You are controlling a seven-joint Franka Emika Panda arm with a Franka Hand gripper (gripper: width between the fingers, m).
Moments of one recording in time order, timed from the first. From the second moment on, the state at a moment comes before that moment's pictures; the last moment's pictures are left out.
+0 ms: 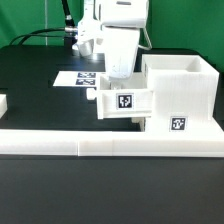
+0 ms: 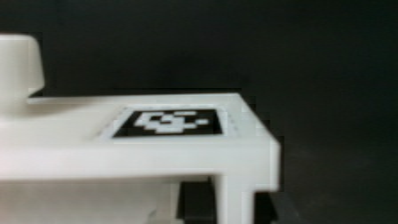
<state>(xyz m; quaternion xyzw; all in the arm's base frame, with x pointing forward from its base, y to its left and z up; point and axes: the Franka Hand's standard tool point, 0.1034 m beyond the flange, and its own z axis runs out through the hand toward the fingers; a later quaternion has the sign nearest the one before) 0.538 0.006 0.052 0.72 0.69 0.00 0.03</state>
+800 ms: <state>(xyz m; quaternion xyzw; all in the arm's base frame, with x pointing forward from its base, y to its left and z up) 0.538 0.014 0.052 0.73 0.69 -0.01 0.02</state>
